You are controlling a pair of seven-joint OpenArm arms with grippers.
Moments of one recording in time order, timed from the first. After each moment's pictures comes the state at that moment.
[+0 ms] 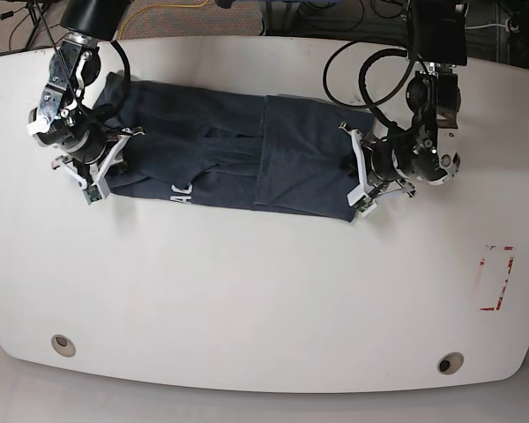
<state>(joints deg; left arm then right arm) -3.1 -9.4 -0.2 88.3 -19.2 -41.9 64.4 -5.1 12.7 25.3 94.9 15.5 40.1 -58.8</state>
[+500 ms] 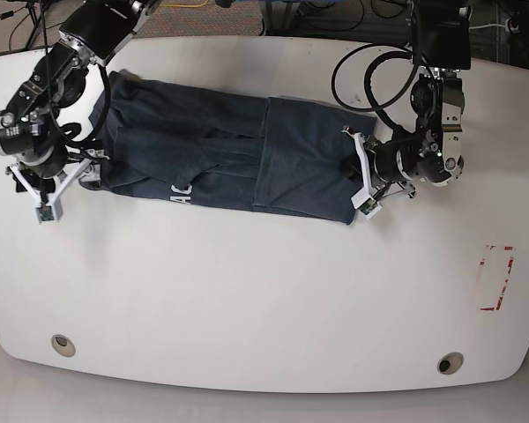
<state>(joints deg) -3.9 -10.5 -0.8 84.7 -21.2 -42.2 61.9 3.4 7.8 41.9 109.6 20.6 40.1 -82.8</state>
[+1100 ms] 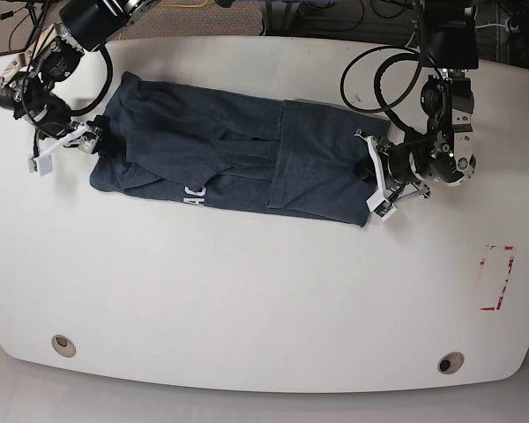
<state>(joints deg) -3.7 -11.9 -3.5 84.5 -20.9 -42.4 62.0 -0.2 8.0 54.8 85.7 40.9 39.9 -82.8</state>
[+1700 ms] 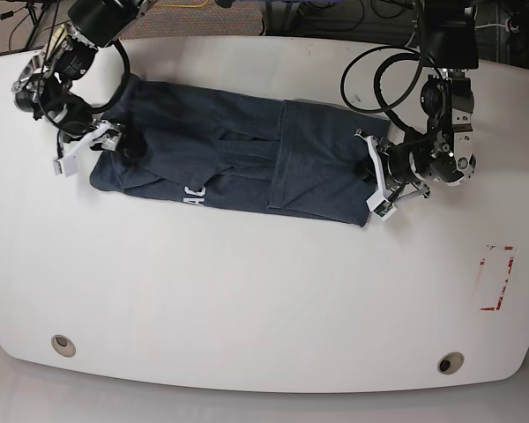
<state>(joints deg) -3.7 -11.9 -3.5 84.5 -21.0 -42.4 61.9 -1.7 5.7 48.0 84.3 44.1 40.2 -80.5</state>
